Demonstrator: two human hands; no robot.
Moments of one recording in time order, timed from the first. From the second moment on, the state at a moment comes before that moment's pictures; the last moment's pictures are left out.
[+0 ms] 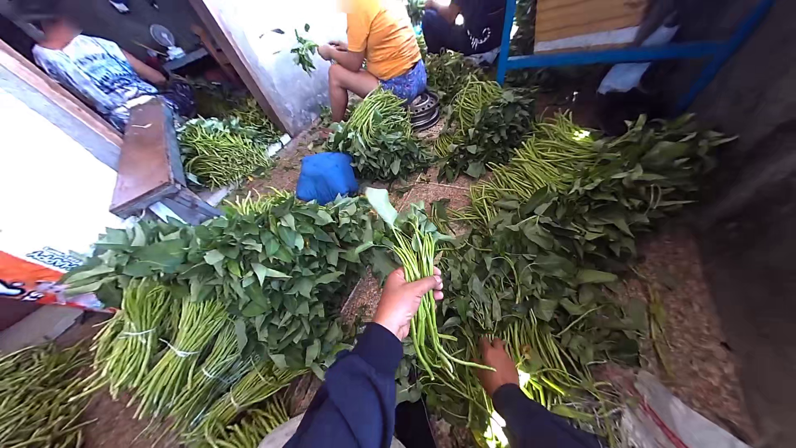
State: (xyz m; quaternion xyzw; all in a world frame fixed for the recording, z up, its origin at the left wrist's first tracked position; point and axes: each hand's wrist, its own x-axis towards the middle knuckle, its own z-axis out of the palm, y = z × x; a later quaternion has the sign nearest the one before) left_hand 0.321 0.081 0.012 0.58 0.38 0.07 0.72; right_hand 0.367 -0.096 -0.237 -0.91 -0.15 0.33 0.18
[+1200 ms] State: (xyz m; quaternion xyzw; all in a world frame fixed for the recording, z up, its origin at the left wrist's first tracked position) left_hand 0.309 0.066 -0.007 0.52 0.29 -0.12 0.80; right_hand 0.416 -0.106 -0.082 -0.56 -0.28 0.33 0.71
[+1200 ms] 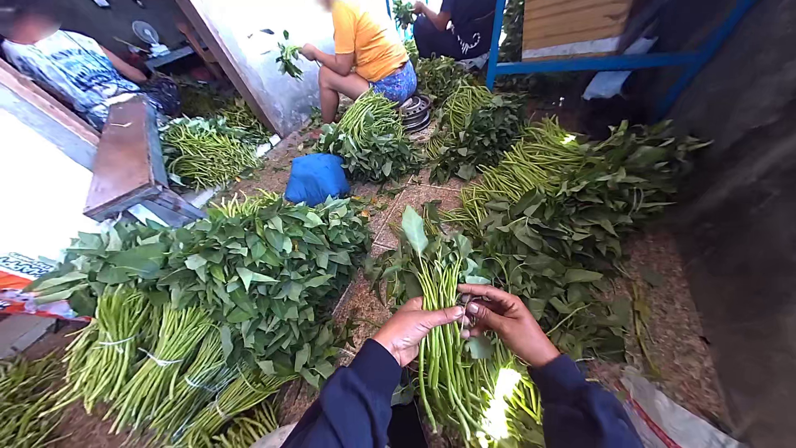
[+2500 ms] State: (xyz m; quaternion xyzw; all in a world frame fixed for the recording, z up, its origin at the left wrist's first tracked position) left_hand 0.317 0.036 -0.033 0.57 0.36 -0.04 0.73; right_hand 0.361 -0.107 -0.070 -0.60 -0.01 0.28 0.75
